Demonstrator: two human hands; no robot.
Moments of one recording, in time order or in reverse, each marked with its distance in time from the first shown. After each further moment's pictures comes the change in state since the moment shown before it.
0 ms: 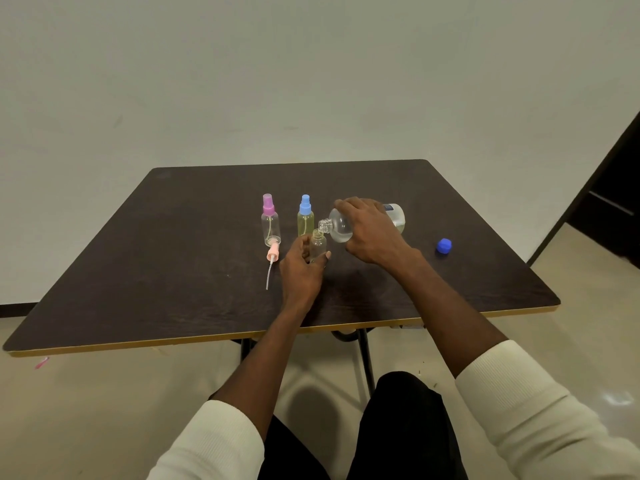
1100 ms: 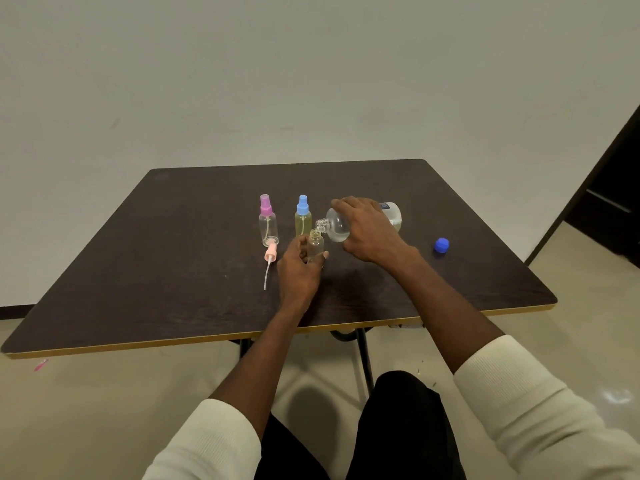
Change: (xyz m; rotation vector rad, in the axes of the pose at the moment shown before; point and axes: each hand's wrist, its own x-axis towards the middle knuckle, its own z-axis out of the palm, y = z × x) left_hand 0.001 -0.001 0.002 -0.004 -0.001 -0.027; right_hand -0.001 -0.001 -0.005 -0.010 -0.014 -0.008
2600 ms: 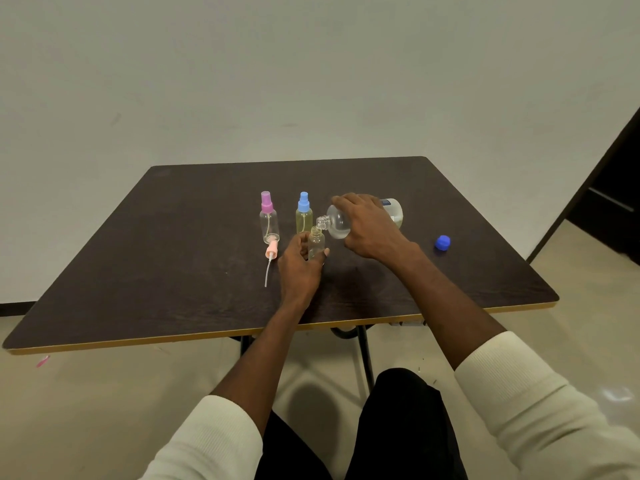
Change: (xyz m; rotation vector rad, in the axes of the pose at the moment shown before) left_hand 0.000 0.000 -0.001 0.007 0.008 0.017; right_hand 0.002 -0.002 -0.001 -0.010 -0.025 0.006
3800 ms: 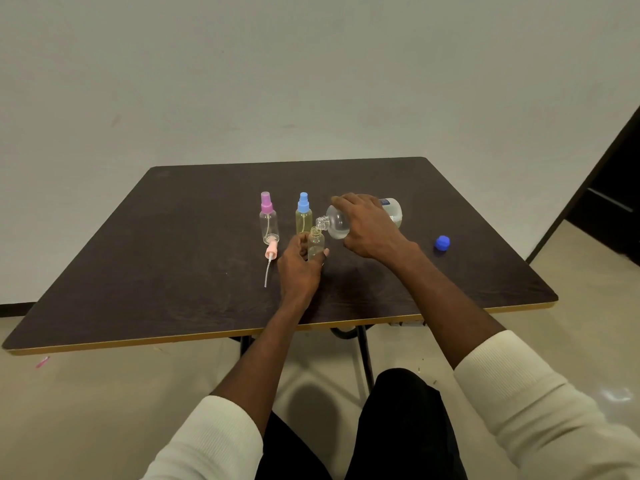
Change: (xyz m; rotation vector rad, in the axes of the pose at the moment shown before) left_hand 0.000 -0.001 0.001 0.001 -0.003 0.001; right_hand -0.001 -0.001 -0.004 -0.006 0.001 -0.004
